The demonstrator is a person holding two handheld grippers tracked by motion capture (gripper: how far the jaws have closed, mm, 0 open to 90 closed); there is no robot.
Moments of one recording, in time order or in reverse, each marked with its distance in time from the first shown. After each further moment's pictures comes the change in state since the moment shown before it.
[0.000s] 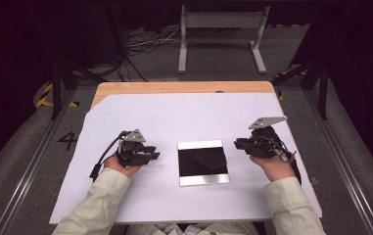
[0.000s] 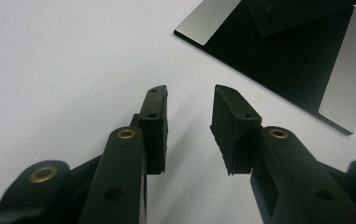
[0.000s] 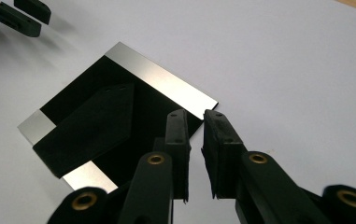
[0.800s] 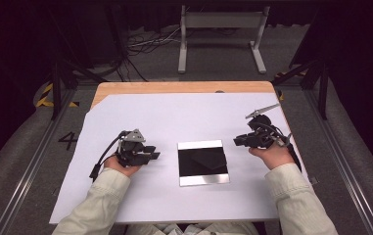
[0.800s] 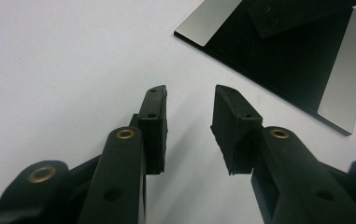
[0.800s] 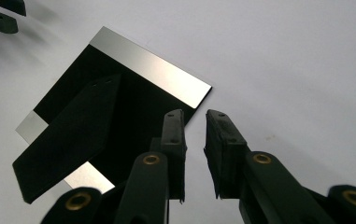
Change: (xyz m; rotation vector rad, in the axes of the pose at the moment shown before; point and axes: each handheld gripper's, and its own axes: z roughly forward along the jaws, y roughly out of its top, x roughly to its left) left arm 0.000 0.000 0.000 -0.004 0.001 -0.005; right arm -0.025 0.019 0.016 0.151 0.057 0.119
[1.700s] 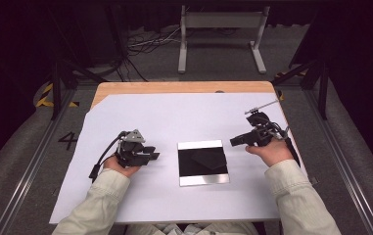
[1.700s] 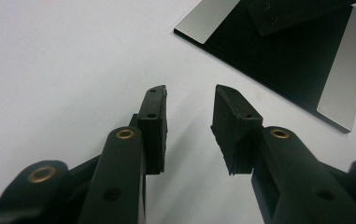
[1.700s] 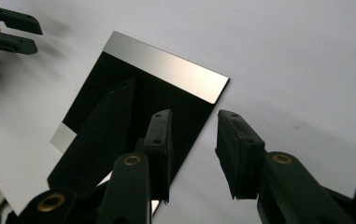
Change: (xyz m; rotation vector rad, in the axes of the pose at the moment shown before) left arm 0.000 -0.002 -0.002 0.005 0.000 0.000; right arm -0.005 0.008 0.006 0.058 0.097 0.153
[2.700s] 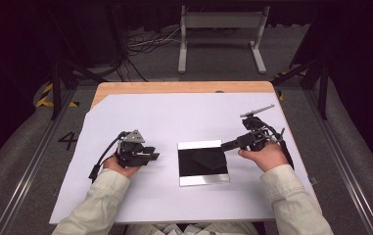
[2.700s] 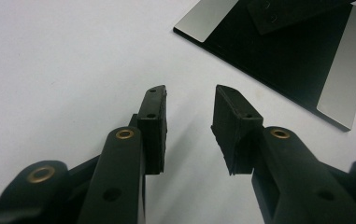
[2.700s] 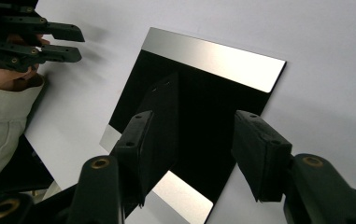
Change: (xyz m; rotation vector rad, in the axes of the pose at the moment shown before) left arm 0.000 0.000 0.001 -0.001 0.000 0.003; right arm 0.010 -0.005 0.014 0.023 0.148 0.125
